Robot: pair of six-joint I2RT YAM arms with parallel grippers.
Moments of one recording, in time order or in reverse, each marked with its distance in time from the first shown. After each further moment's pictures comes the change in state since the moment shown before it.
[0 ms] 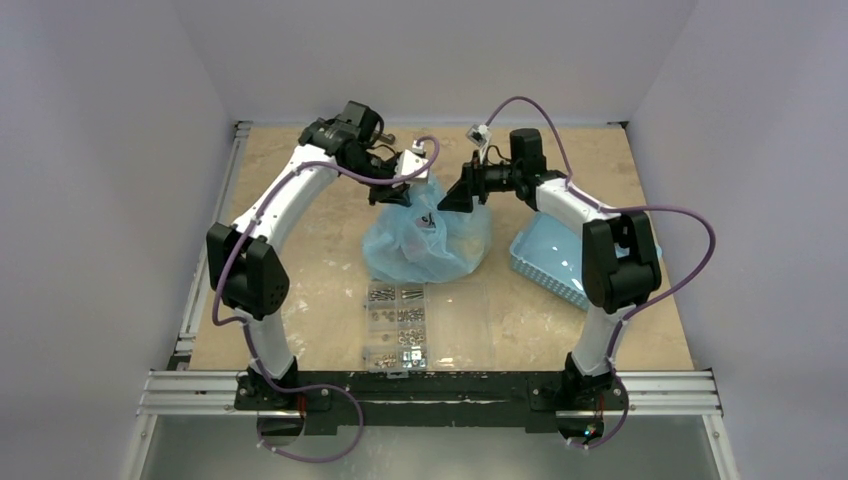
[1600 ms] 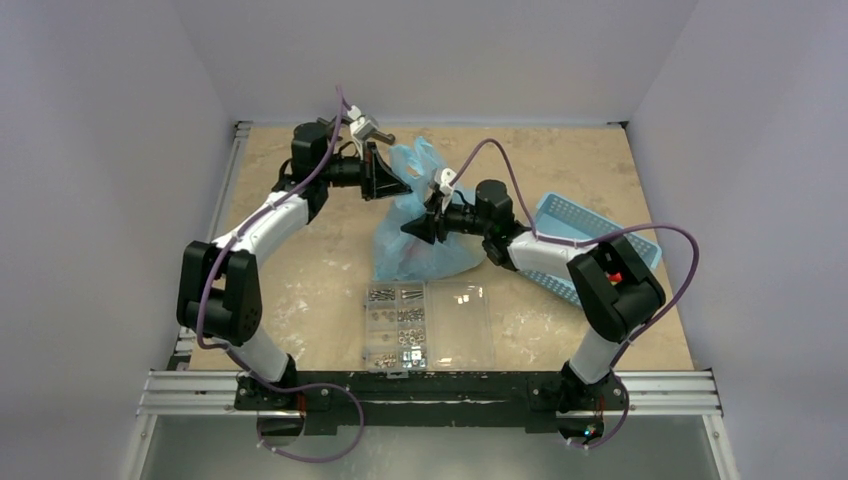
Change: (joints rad) left arm 0.157 -0.211 -0.642 1.320 0.355 -1.390; right arm 0.316 -0.150 -0.428 0.752 0.361 -0.064
